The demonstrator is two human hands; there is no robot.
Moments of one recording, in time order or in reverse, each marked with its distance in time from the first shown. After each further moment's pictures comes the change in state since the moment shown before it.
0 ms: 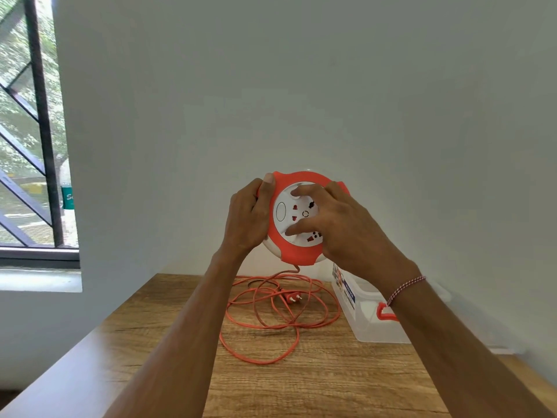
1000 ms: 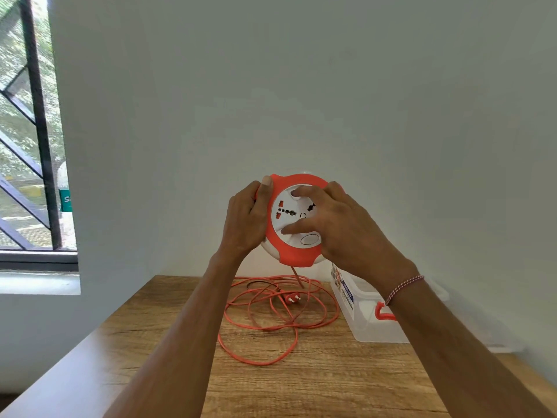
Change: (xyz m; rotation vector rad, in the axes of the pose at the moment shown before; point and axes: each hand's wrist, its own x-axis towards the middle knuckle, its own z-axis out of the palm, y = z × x) left_hand -0.002 -0.001 0.001 0.011 -0.006 -0.012; right_hand 0.000 -0.002 -0.005 -0.014 -0.041 0.052
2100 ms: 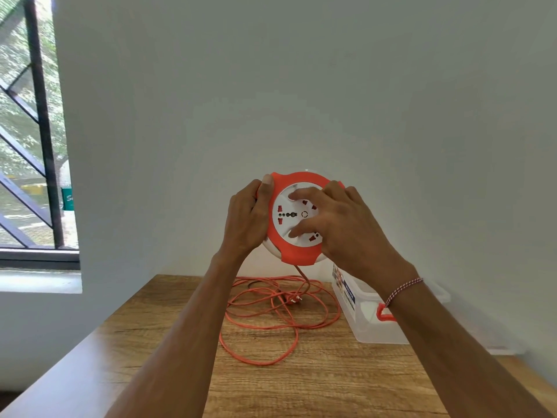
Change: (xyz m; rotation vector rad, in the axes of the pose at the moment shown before) left_hand 0.001 0.002 -0.003 0.001 0.021 0.000; right_hand 0.002 -0.002 0.000 -0.087 0.019 -0.022
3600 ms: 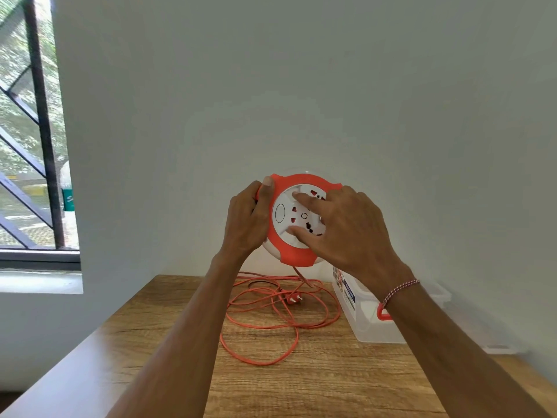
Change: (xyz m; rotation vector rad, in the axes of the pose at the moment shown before) left_hand -0.001 -0.006 0.003 0.025 0.013 0.009; right_hand -0.002 0.000 0.014 0.036 0.219 0.226
